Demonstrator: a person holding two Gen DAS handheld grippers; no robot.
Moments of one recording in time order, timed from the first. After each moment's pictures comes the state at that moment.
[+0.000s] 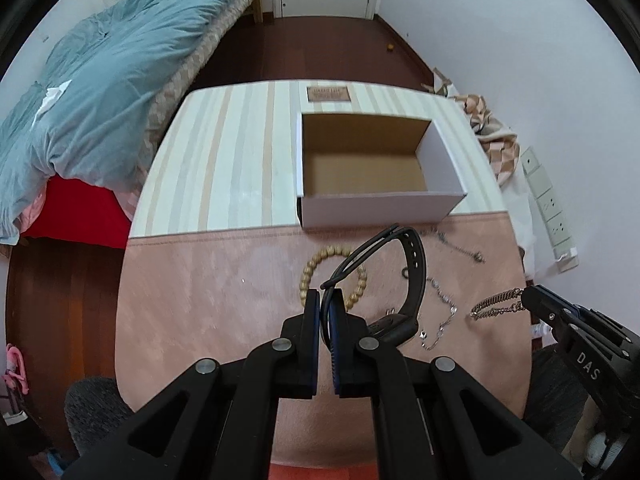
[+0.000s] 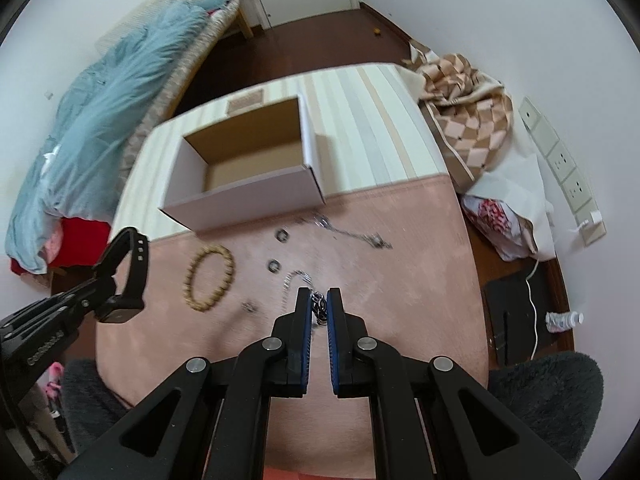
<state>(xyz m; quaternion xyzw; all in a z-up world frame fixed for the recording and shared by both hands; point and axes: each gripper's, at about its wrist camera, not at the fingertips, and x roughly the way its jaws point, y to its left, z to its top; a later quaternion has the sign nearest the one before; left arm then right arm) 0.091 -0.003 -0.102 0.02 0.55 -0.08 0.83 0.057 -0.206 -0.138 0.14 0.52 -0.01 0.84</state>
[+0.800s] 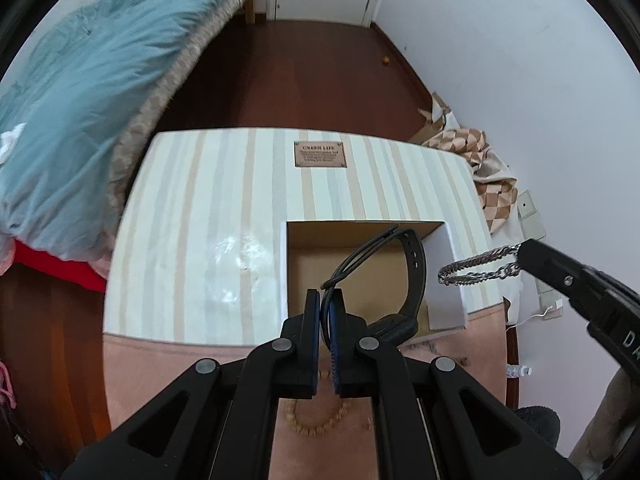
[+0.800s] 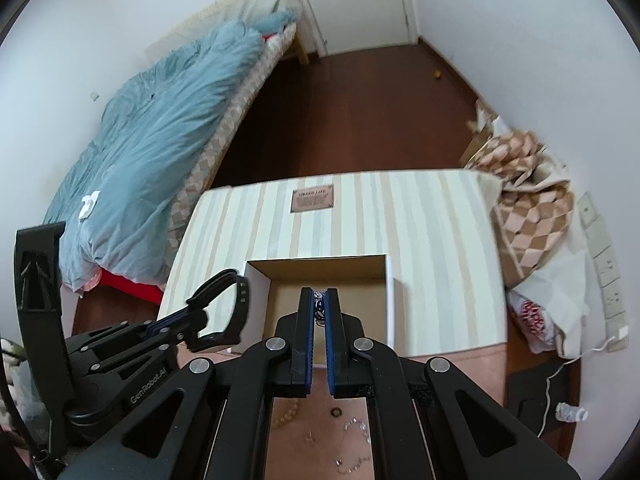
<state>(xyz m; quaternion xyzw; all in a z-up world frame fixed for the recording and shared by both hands) 0.234 -0.007 -0.102 -0.02 0.56 -0.11 0.82 0.226 -0.192 -0.079 0.13 0.50 0.07 0.86</state>
